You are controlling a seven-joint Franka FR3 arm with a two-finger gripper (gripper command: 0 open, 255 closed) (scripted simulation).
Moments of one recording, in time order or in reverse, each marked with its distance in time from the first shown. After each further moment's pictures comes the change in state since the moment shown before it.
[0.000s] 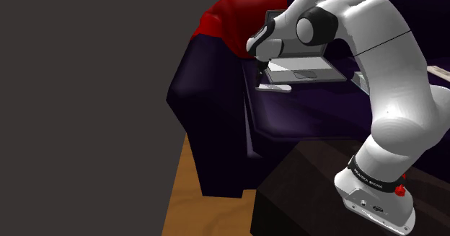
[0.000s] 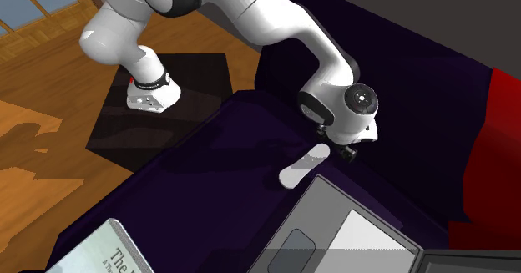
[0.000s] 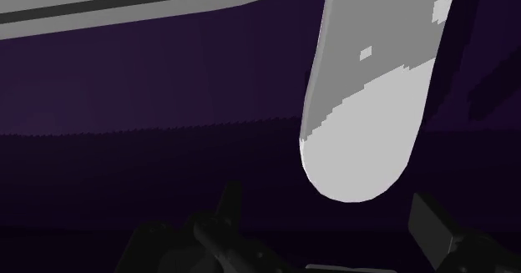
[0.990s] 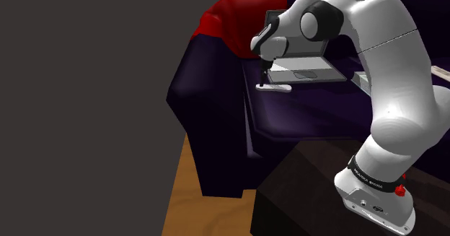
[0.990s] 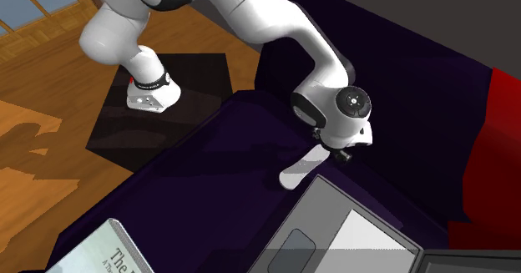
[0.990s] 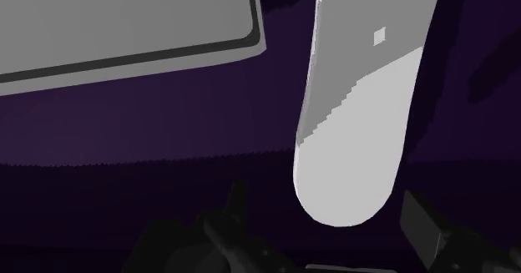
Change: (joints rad) arm -0.009 -0.050 -0.014 -0.073 0.003 0.026 -0.022
